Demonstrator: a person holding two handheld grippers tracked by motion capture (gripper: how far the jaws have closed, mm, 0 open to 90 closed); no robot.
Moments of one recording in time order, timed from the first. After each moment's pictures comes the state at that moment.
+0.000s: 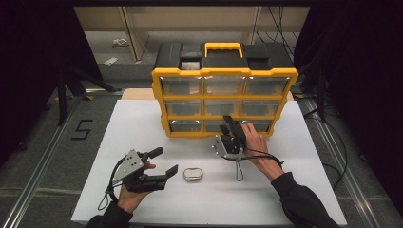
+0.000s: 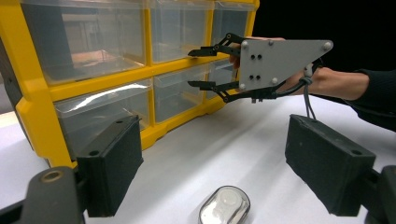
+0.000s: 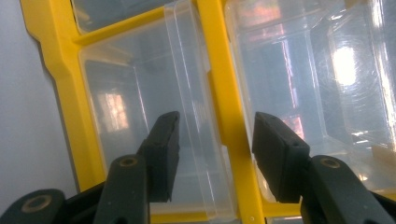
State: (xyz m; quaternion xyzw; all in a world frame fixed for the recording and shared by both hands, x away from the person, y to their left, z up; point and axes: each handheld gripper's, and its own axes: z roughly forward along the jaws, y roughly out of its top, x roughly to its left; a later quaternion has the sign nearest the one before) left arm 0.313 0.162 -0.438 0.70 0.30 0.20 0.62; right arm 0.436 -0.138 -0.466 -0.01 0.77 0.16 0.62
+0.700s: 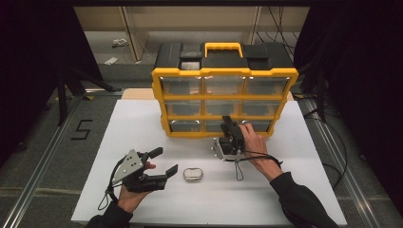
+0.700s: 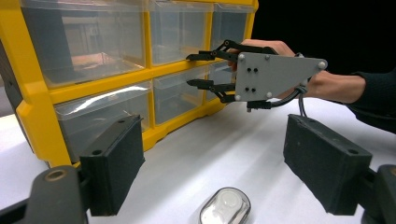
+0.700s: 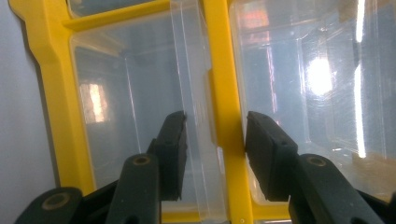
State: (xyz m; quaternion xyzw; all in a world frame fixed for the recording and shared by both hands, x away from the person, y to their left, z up) left arm 0.313 0.162 -0.438 0.70 0.29 0.20 0.62; right arm 0.435 -0.136 -0.474 -0.03 0.75 0.13 0.65
